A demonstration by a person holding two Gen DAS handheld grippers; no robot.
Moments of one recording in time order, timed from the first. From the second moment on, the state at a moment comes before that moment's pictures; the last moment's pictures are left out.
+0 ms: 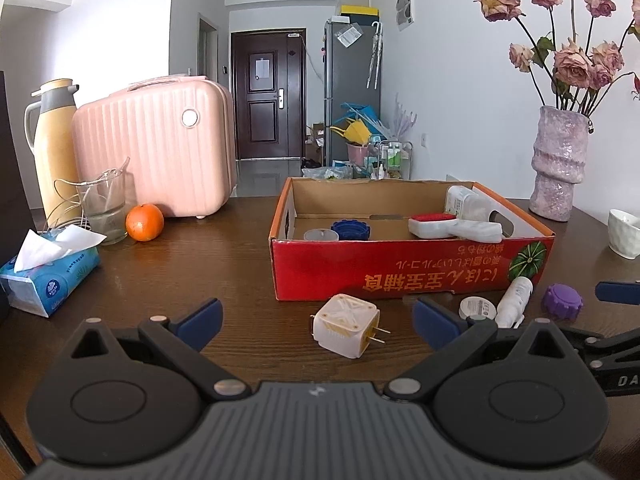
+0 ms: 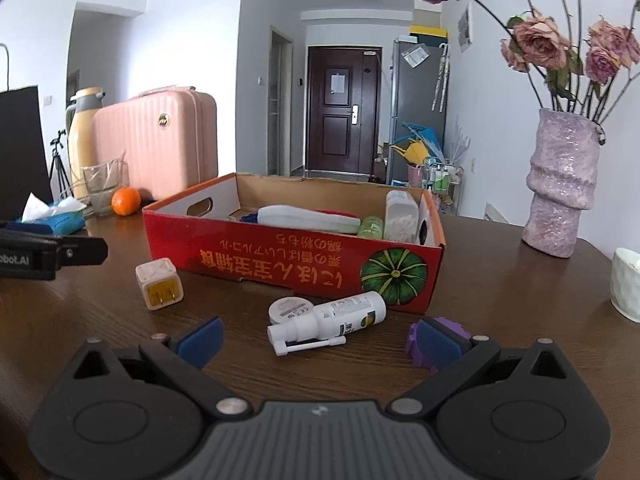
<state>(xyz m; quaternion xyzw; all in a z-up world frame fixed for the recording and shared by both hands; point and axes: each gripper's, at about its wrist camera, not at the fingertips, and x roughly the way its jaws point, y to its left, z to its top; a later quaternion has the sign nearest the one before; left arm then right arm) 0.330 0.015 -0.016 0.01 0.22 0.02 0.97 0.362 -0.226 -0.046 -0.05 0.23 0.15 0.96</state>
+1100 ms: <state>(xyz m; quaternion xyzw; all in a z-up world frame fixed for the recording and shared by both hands) 0.351 0.032 -0.026 -0.01 0.26 0.03 0.97 0.457 -0.215 -0.075 -0.12 0.30 0.22 0.92</state>
